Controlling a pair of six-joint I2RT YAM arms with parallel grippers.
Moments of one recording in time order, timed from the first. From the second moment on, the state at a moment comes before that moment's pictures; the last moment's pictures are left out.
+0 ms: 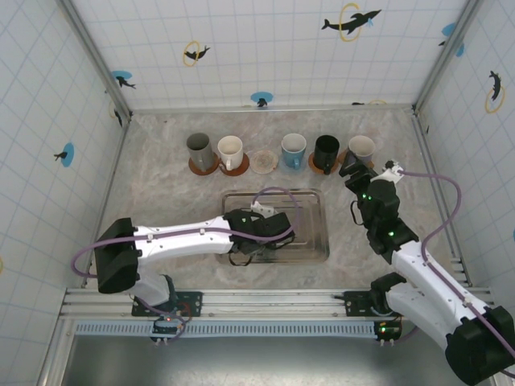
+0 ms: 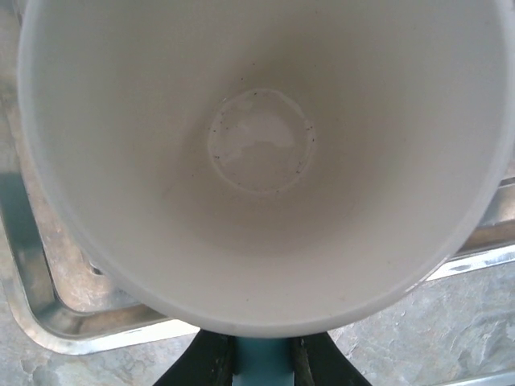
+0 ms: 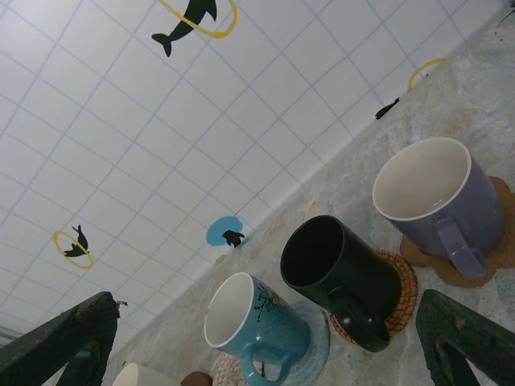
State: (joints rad) left arm -1.24 1.53 1.12 -0.91 -0.28 -0.95; right arm 0.44 0.84 0.47 0.20 0.39 0.86
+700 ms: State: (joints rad) left arm -1.07 1.53 1.14 -0.86 -0.28 -0.80; right arm 0.42 0.89 0.47 0.20 0.36 0.85
